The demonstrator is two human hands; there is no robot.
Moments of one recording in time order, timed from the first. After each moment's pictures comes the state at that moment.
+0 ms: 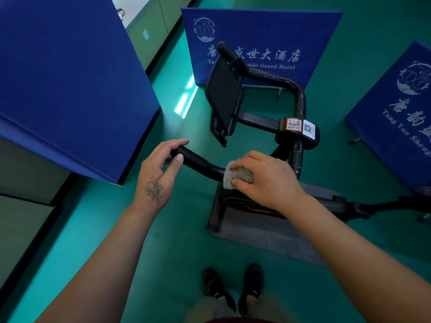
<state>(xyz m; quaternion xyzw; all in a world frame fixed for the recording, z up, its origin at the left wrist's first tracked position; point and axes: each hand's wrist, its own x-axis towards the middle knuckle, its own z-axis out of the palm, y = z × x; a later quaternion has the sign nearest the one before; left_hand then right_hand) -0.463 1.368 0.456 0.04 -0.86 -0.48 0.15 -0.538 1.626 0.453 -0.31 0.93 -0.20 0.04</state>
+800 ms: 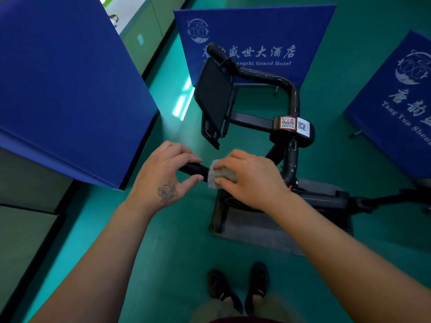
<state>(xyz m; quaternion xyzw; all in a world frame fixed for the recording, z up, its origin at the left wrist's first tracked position) -0.486 1.365 0.467 -0.13 -0.97 -0.19 0.09 -0.539 1.607 0.458 -0.32 0.92 -0.21 0.02</state>
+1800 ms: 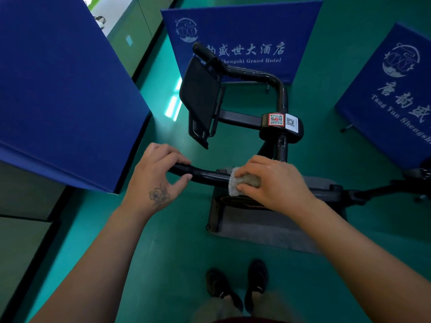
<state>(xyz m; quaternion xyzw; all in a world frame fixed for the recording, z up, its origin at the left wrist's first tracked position) -0.483 1.373 0.459 -0.10 -0.96 -0.22 0.11 -0.534 1.672 0.444 -0.29 0.93 -0.21 0.02</state>
